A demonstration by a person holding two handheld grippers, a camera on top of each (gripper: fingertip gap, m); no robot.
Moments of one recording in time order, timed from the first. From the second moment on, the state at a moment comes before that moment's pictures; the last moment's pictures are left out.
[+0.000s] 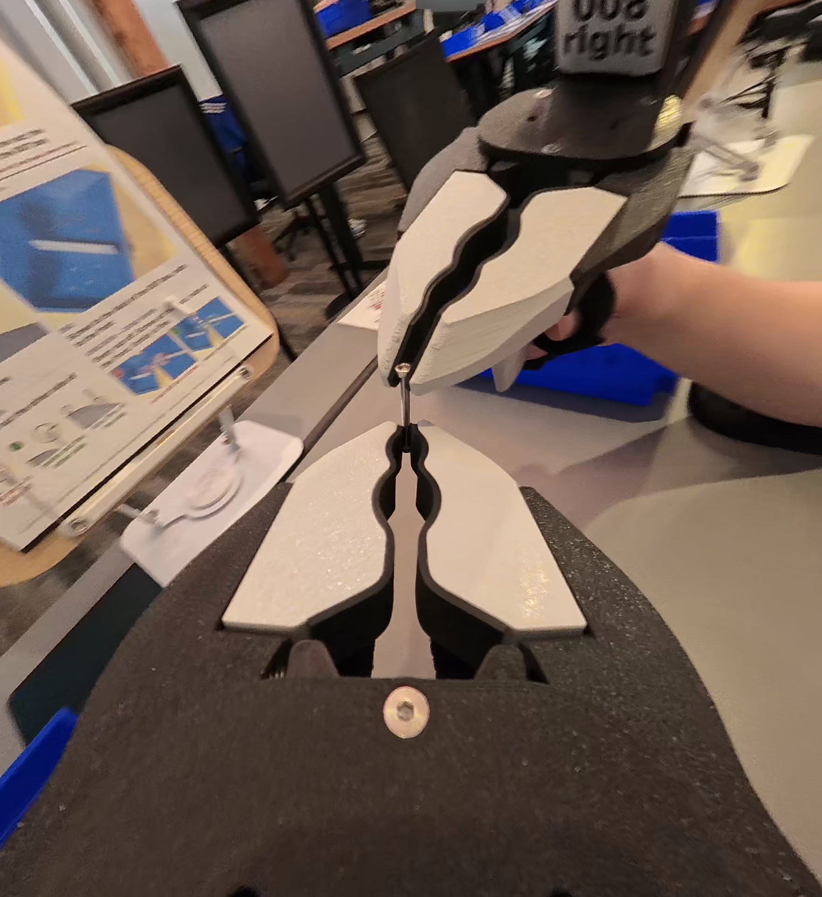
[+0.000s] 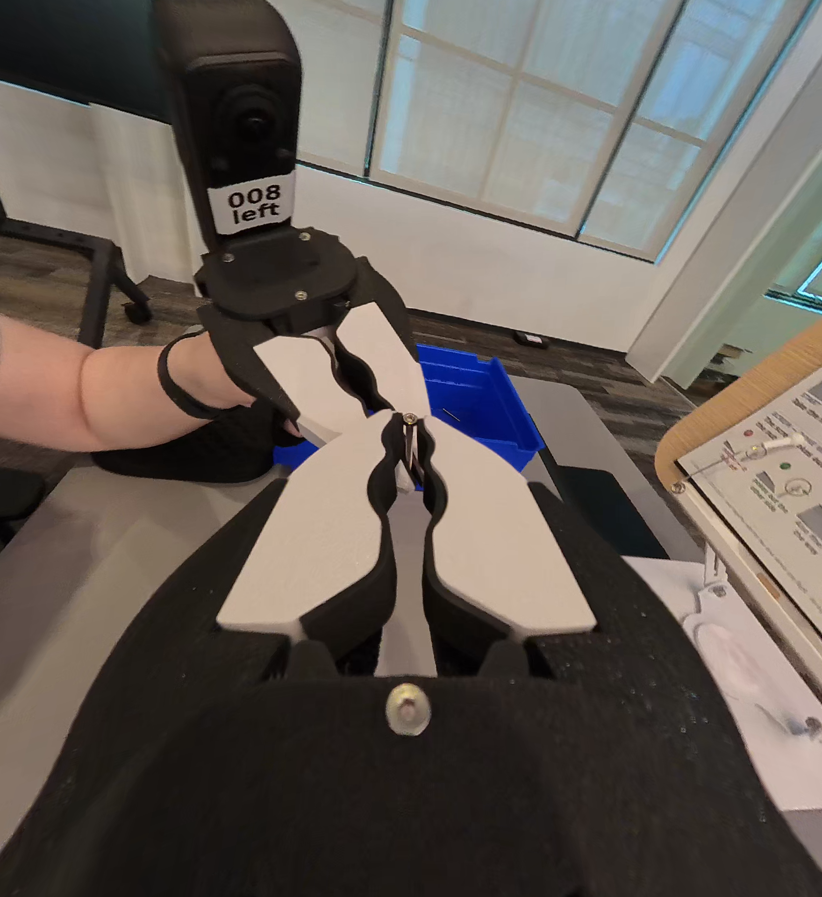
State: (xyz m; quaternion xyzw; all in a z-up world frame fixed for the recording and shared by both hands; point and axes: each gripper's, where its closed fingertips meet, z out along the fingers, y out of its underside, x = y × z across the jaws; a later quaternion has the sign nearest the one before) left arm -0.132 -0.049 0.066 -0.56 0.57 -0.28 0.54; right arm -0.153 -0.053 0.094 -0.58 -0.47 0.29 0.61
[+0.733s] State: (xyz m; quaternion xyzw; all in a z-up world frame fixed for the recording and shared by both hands) left arm -0.125 -0.113 0.082 -0.46 0.61 -0.48 0.44; right arm -0.137 -0.116 0.124 -0.41 -0.54 0.45 0.58
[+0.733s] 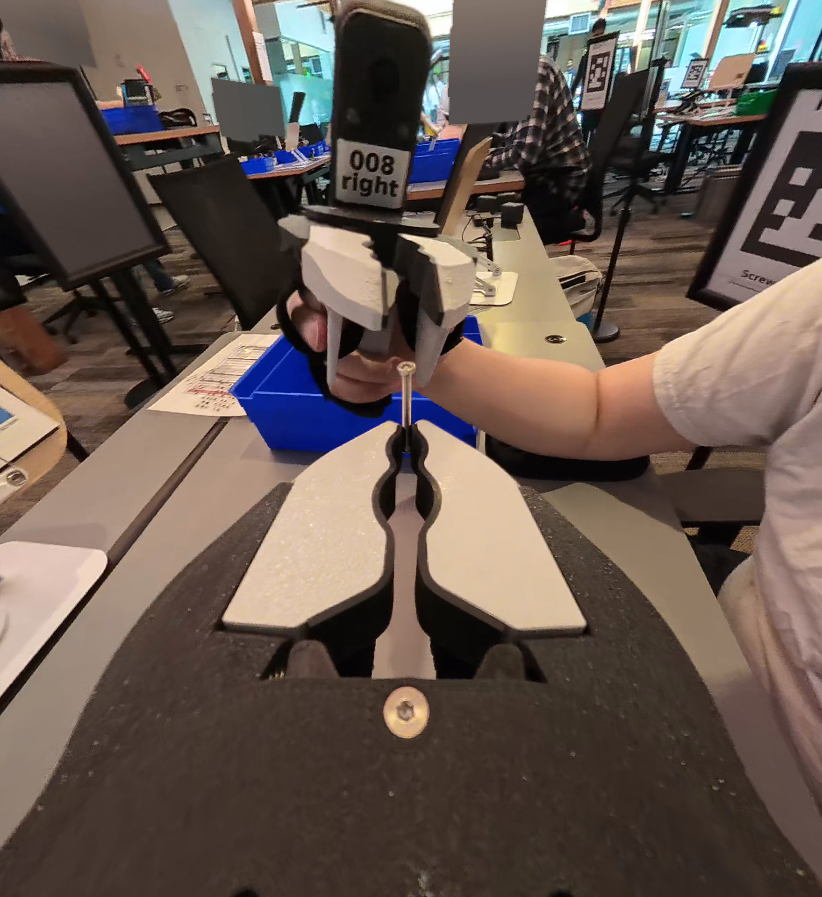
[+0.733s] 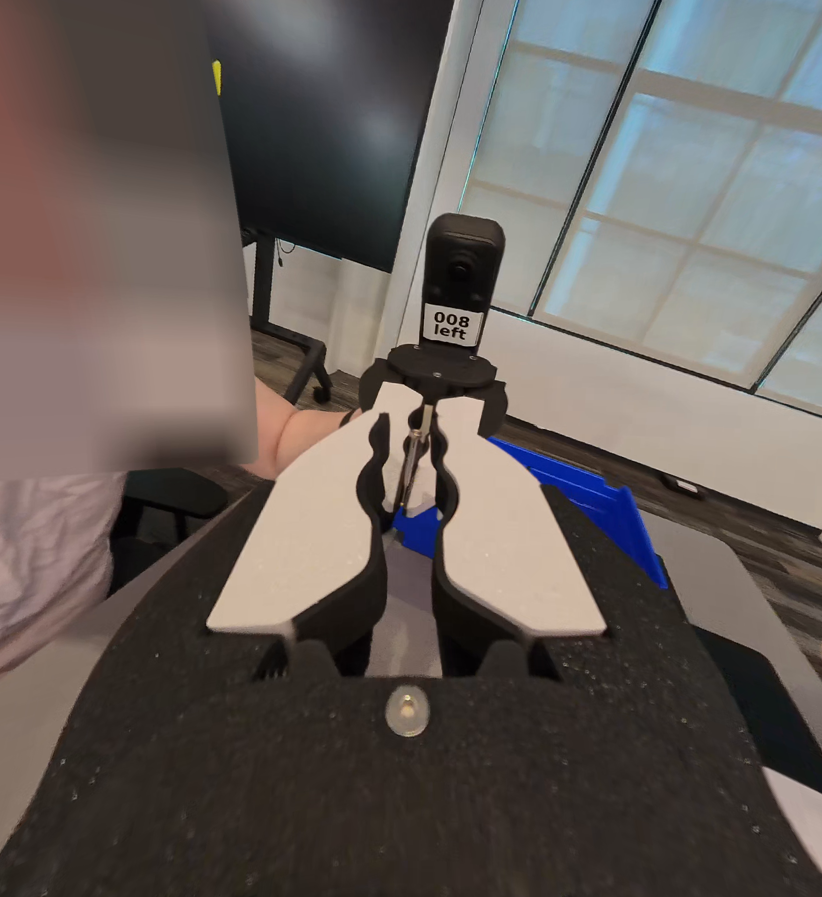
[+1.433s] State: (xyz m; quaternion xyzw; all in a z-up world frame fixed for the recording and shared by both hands) left arm -0.122 -0.125 0.076 -0.44 0.64 -0.45 0.44; right arm -0.150 -0.126 0.106 -0.42 -0.59 0.44 0.54
